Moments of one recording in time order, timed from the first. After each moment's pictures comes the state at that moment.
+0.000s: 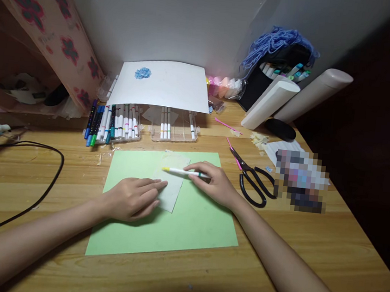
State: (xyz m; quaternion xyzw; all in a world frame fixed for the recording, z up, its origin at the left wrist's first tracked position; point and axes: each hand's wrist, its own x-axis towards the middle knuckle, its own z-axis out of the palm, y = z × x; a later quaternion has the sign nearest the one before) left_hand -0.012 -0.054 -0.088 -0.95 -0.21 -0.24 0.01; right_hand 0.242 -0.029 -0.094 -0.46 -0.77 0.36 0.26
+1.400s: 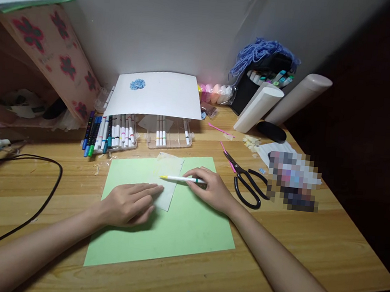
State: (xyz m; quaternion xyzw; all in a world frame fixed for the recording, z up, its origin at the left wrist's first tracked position) left_hand -0.015 -0.052 -0.089 -0.94 -0.21 -0.27 0.03; right_hand 0.244 -0.034 -0.092 -0.48 -0.77 0.34 0.27
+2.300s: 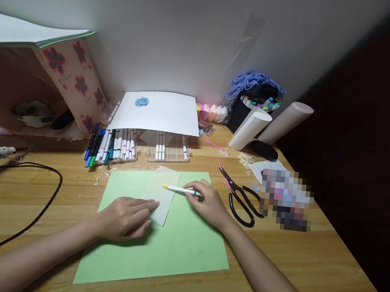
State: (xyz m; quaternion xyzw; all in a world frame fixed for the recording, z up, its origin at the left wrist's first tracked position) left_hand -0.015 -0.052 -0.091 -0.94 -0.20 -0.27 -0.01; right_hand 0.248 -0.032 -0.097 -0.49 -0.76 0.31 0.28
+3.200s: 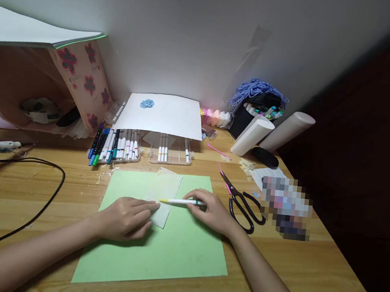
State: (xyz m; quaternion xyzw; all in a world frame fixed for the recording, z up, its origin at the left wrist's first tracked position) left_hand -0.015 -0.052 -0.093 -0.94 -0.20 -0.28 -0.01; right_hand 0.256 -0.030 -0.090 -0.46 -0.79 0.36 0.20
